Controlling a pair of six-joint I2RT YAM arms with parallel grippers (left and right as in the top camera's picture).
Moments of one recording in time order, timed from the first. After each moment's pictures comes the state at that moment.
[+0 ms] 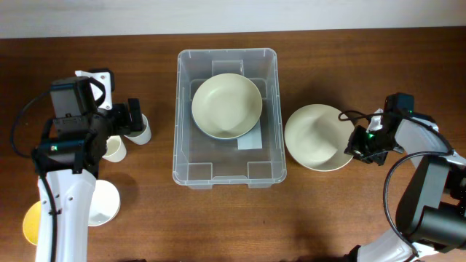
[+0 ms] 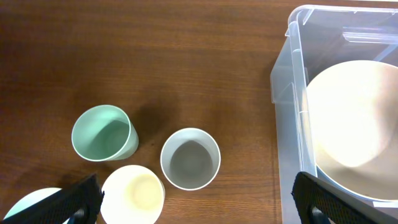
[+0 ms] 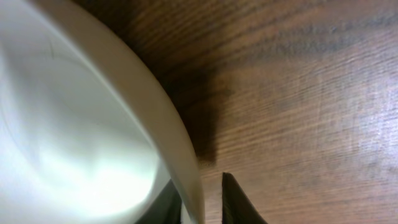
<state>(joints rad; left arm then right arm) 0.10 1.28 1.23 -0.73 0.03 0.02 -0.32 1.83 1.11 -0.79 -0.28 0.21</state>
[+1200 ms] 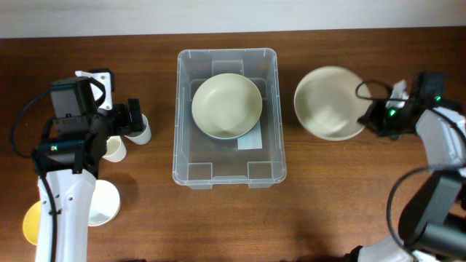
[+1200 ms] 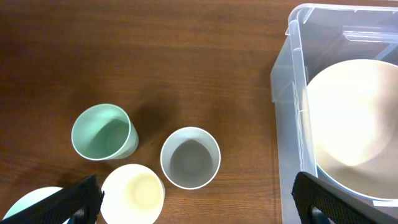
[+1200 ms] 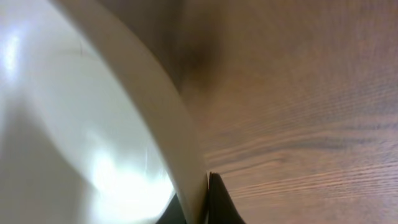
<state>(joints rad) 0.10 1.28 1.23 -0.73 0.03 0.02 -0.37 1.75 1.35 -0.84 -0.46 0.21</state>
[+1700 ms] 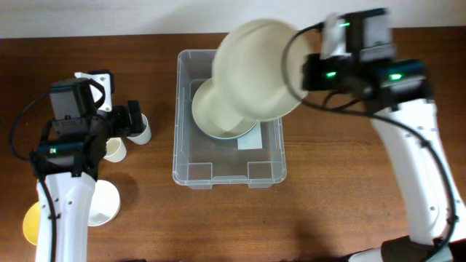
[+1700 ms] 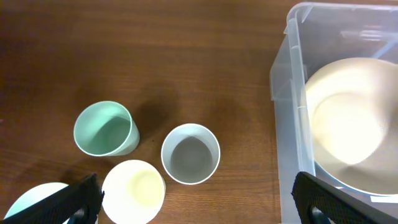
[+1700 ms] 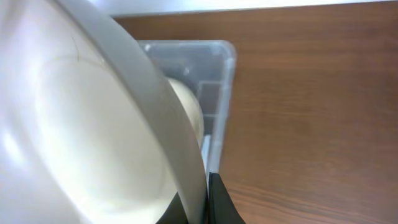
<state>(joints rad) 0.10 1.26 1.23 -0.75 0.03 0.02 0.23 1.63 1.83 -1.05 -0.17 0.20</state>
